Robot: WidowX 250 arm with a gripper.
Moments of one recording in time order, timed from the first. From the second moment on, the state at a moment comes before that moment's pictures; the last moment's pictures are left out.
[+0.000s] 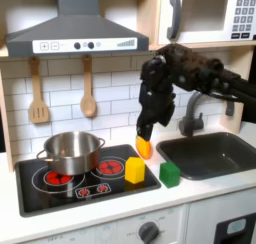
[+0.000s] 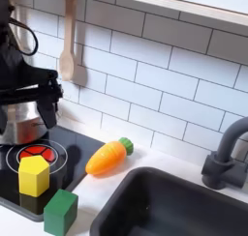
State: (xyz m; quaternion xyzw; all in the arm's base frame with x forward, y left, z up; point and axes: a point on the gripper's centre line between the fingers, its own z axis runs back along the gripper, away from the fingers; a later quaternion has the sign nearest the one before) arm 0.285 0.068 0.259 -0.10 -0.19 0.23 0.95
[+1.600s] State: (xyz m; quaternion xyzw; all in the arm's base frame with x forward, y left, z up) arm 0.205 0.040 0.255 -0.10 -0.16 0.14 0.97
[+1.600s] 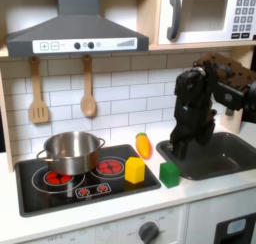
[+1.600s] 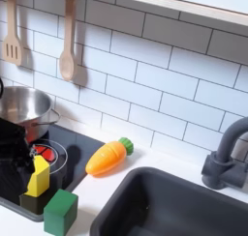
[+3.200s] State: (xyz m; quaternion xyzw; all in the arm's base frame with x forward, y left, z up) arm 0.227 0.070 0.255 -0.10 -0.25 0.13 0.95
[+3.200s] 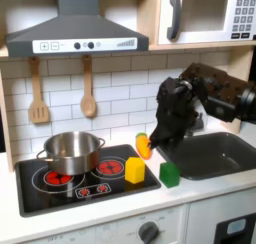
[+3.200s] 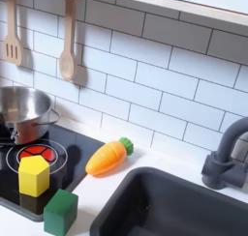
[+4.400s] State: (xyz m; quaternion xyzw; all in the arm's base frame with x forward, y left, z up) arm 0.247 0.065 0.269 -0.16 -0.37 0.13 0.91
